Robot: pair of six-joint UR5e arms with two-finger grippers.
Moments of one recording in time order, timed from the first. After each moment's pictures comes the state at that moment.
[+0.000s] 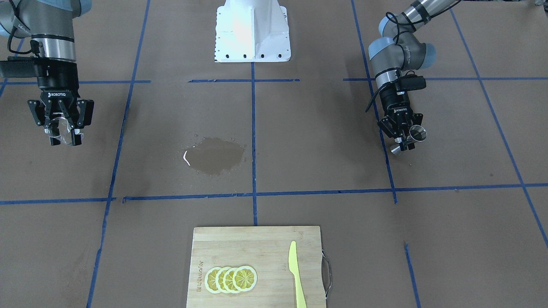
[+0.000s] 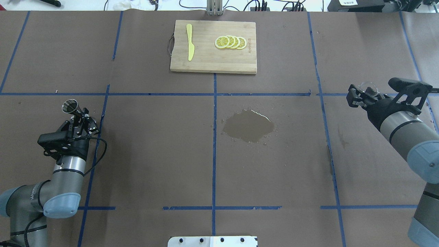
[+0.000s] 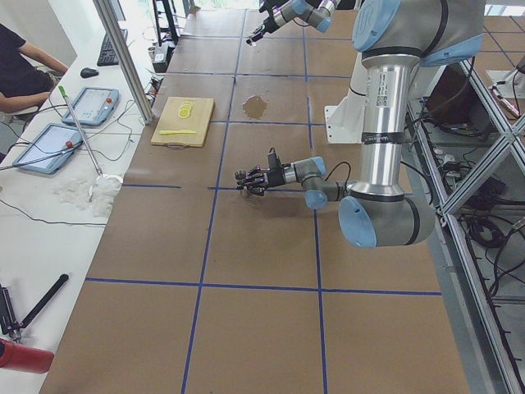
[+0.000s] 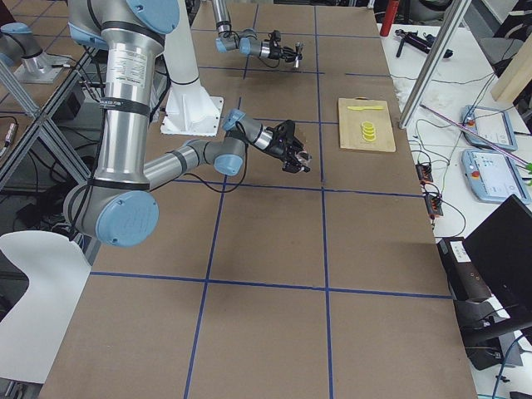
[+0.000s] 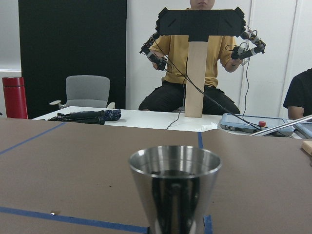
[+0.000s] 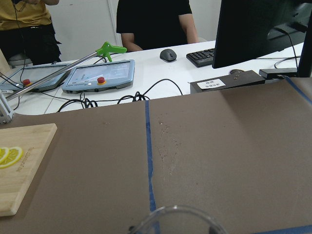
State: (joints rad) left arm -0.25 -1.62 -1.56 -2.40 -0.40 -1.52; right arm 0.54 -1.73 2.00 -0.79 1.03 1.29
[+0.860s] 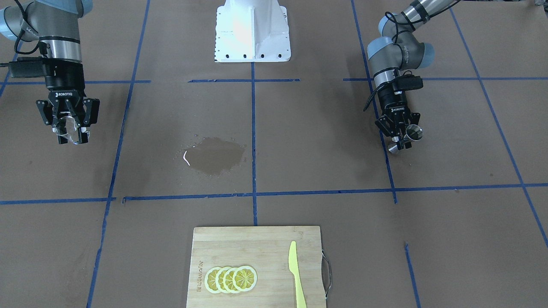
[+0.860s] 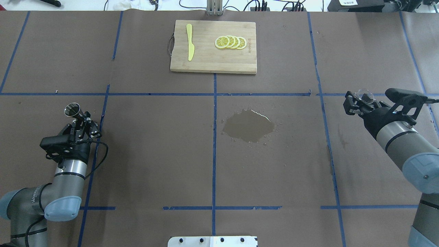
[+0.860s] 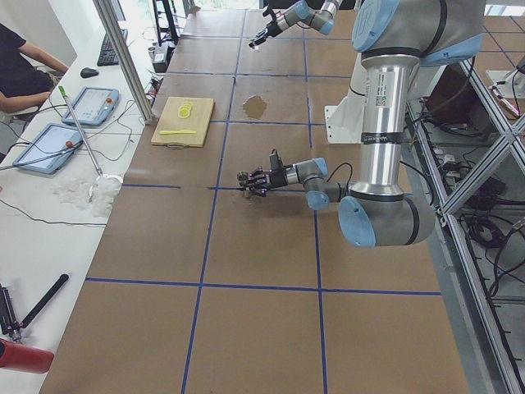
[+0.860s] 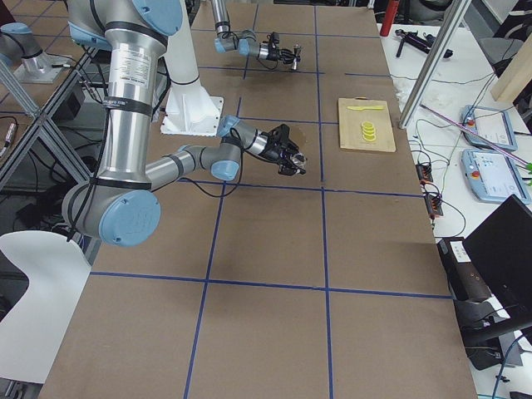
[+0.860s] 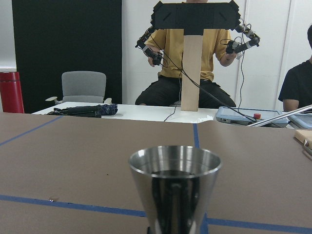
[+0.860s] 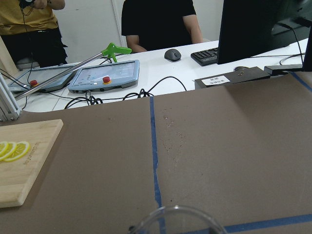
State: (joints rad) left arm -0.24 -1.61 -1.55 -2.40 -0.40 -1.52; right arm 0.48 -1.74 1.98 -0.74 0.97 1.32
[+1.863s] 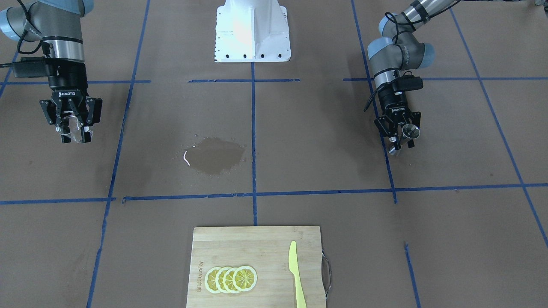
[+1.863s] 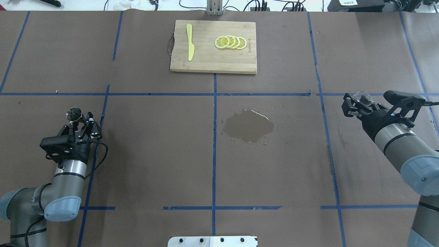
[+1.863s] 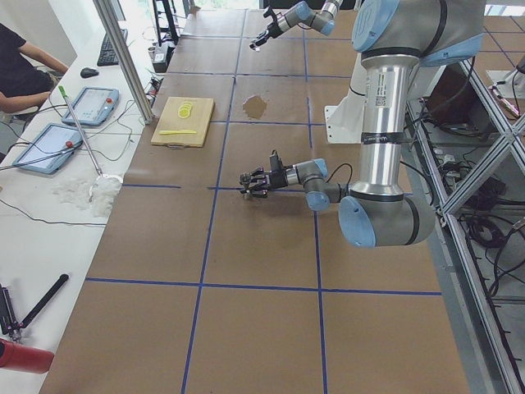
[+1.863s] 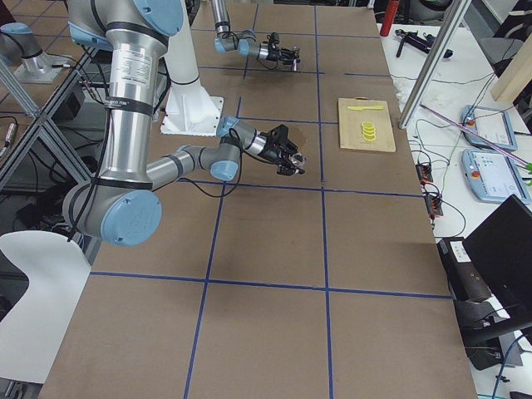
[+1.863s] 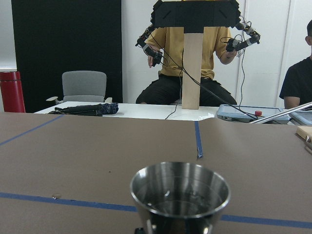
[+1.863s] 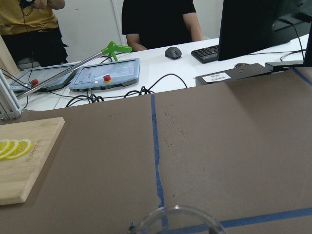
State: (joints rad) left arm -0.24 -1.61 -1.55 -2.39 -0.41 -1.52; right arm 0.46 -1.74 1.97 -0.74 0.96 1.33
